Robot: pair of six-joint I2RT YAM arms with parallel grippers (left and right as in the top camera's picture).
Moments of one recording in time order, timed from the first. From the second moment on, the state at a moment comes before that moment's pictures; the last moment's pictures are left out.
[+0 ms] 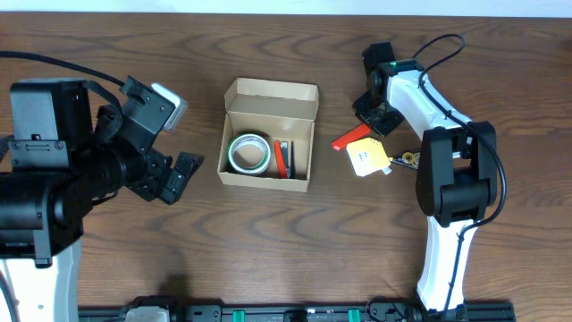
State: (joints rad) left arm -0.03 1.21 1.72 -1.45 0.39 0.46; right arm 0.17 2.24 1.69 -0.92 0.07 1.05
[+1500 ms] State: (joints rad) left arm -0.03 1.21 1.72 -1.45 0.39 0.46; right arm 0.56 2.17 2.26 -1.14 -0.15 -0.27
